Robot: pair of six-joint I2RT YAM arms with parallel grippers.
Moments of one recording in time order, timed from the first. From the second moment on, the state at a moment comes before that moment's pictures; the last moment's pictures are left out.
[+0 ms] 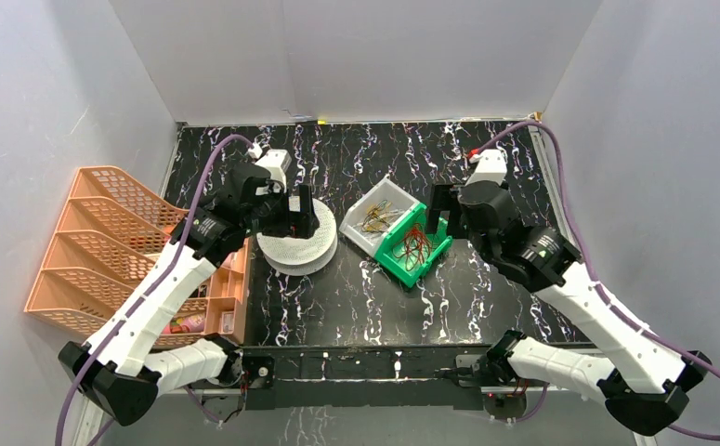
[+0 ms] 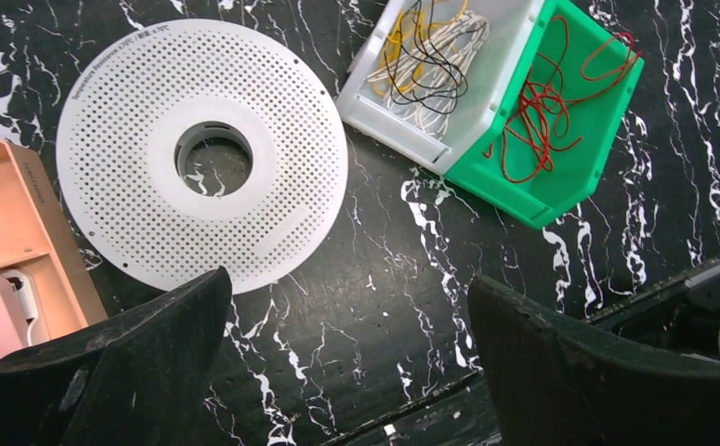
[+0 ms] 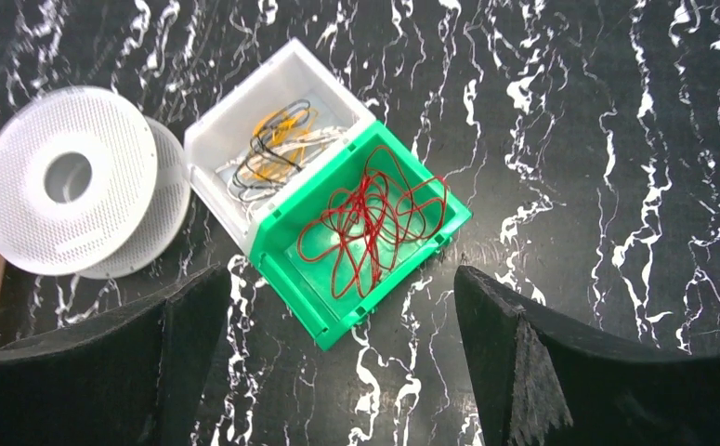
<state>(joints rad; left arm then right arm) -0.55 1.10 1.20 -0.80 -0.01 -0.35 0.81 0.97 1.17 -0.79 0.50 0.47</state>
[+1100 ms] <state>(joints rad) -0.54 1.09 0.87 -0.61 0.04 -0.28 0.81 1.38 1.23 -0.70 0.46 0.67</state>
